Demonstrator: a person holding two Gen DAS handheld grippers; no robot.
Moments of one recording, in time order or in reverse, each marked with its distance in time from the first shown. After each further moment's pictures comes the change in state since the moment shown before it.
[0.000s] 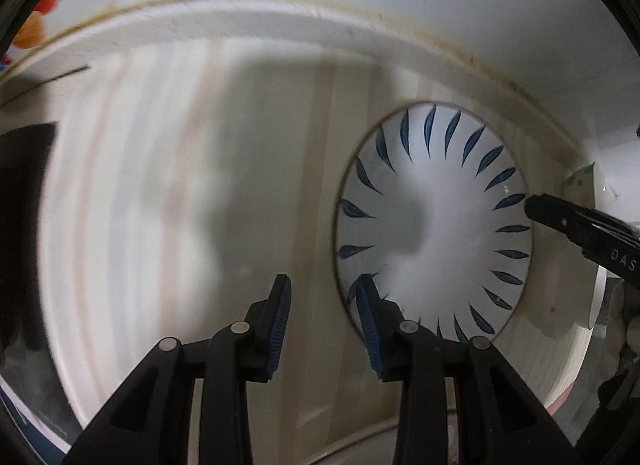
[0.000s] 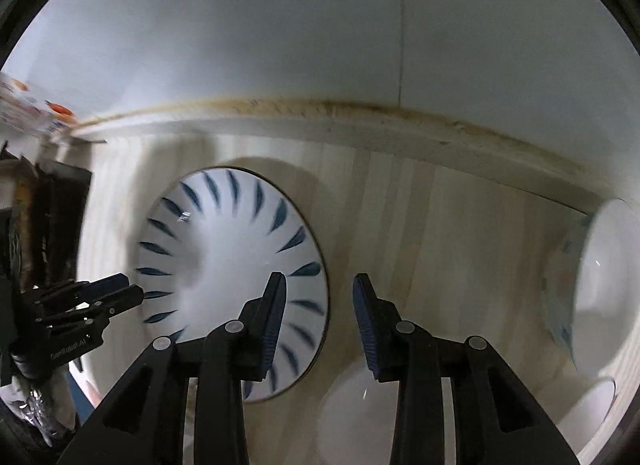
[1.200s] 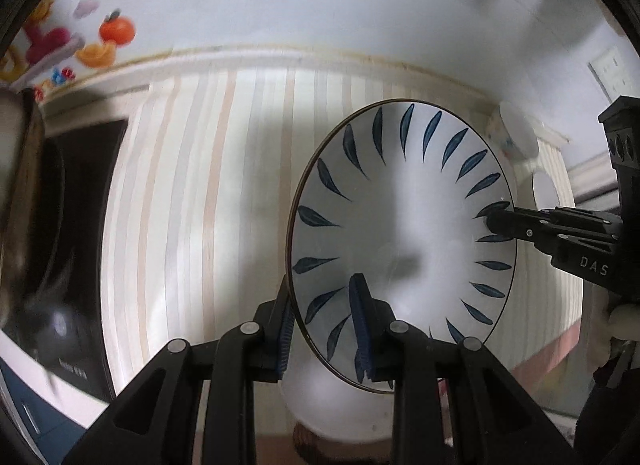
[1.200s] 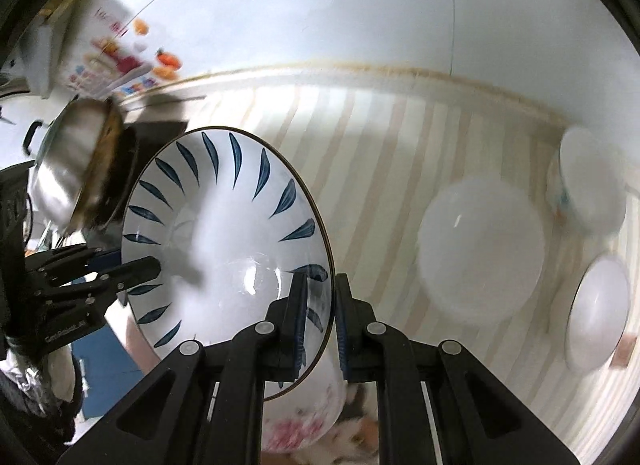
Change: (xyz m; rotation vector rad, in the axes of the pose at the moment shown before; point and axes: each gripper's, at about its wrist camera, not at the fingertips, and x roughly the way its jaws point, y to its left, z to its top) left arm -0.118 -0.031 -0.136 0.118 -0.139 0.016; right arm -0.098 0.055 -0.141 -0.071 -0.075 0.143
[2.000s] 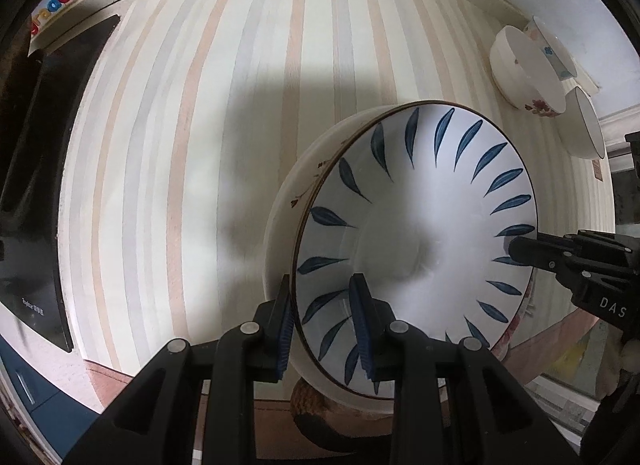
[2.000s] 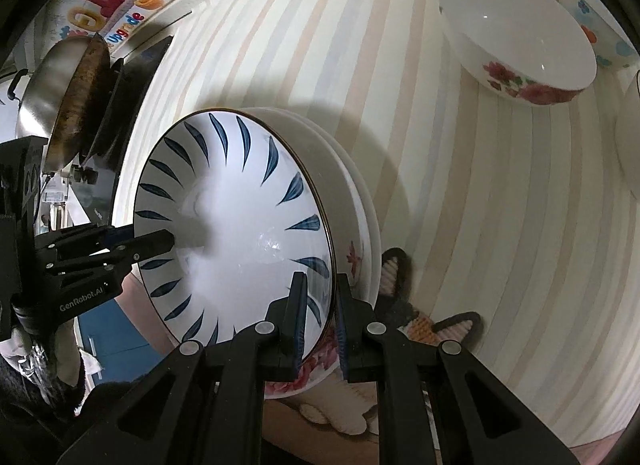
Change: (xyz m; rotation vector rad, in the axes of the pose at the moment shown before) left arm 0.076 -0.002 -0.058 -0.022 0.153 0.051; right arm 0.078 -0.006 -0.112 0.071 0.150 0.030
